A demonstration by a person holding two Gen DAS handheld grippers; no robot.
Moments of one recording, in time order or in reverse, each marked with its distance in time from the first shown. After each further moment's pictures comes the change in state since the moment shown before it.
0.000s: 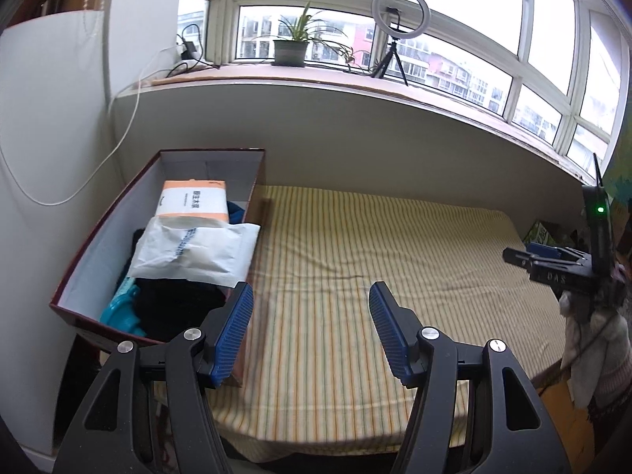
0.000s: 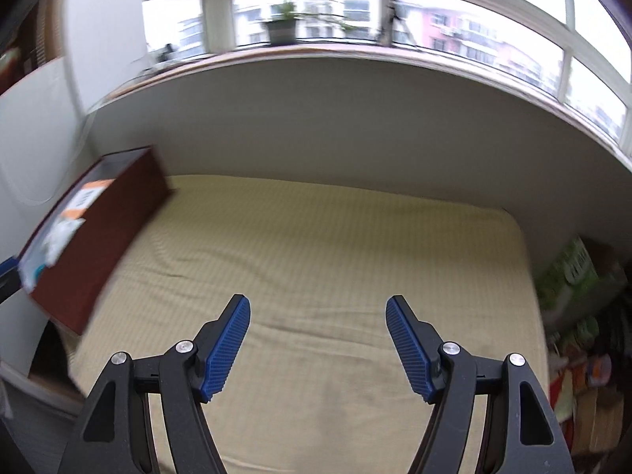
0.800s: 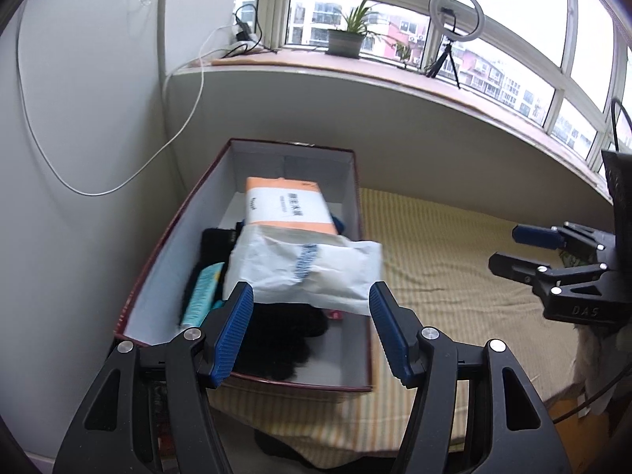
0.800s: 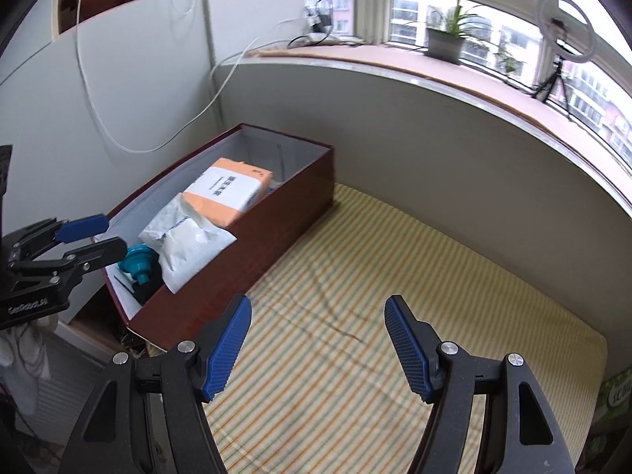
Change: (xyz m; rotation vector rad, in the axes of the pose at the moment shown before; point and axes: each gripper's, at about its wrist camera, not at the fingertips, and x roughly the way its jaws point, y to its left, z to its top) left arm 0.007 0.091 0.024 -0.083 0.038 0.087; right arm 0.009 0.186 0.054 -0.345 0.028 0.295
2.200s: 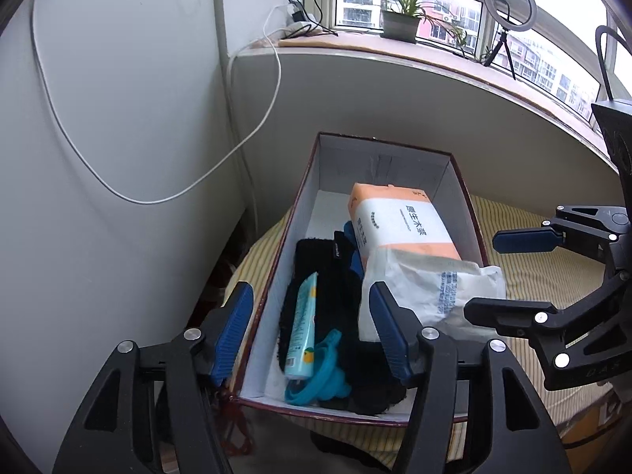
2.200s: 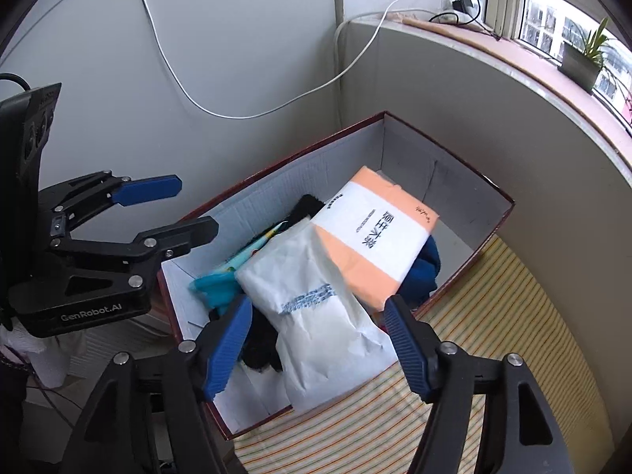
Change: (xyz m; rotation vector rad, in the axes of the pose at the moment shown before) left arm 0.027 0.087 0.038 -0.001 0.096 0.152; right arm 0.078 0.111 0.080 -0.240 0.170 0.268
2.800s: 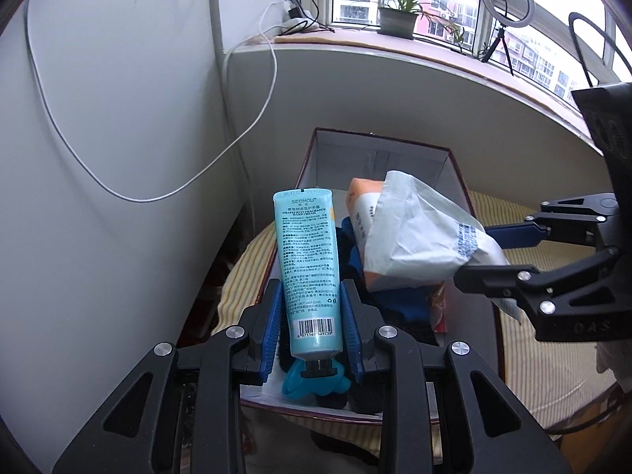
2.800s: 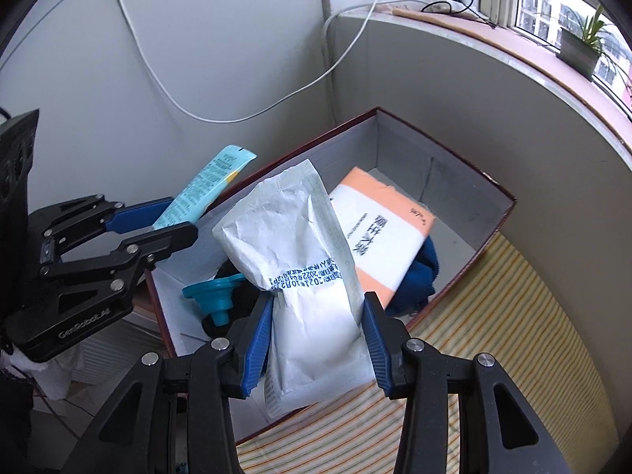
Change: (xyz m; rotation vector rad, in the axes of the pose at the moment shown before) left arm 0.008 -0.004 -0.004 0.009 0.014 -0.002; right arm 0.011 -0.012 0.009 0.035 0.022 0.026
